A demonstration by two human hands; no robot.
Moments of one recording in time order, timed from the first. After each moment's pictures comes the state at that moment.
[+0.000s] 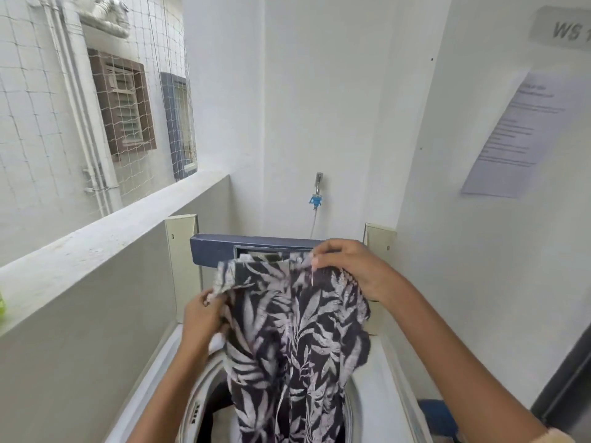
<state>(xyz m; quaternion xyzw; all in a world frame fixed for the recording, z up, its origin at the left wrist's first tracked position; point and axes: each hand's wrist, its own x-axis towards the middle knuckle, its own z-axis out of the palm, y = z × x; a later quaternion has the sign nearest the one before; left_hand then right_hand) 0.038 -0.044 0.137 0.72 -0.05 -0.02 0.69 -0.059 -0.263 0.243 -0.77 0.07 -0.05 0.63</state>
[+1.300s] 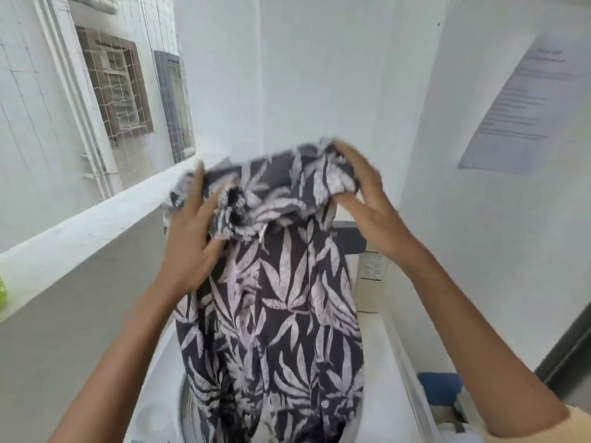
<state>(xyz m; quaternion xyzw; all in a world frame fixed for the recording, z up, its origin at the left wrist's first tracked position) 0.035 -0.025 0.229 0.79 -0.40 0.29 0.36 -0.084 -0.252 0.283 -0.85 -0.10 -0.34 0.40</state>
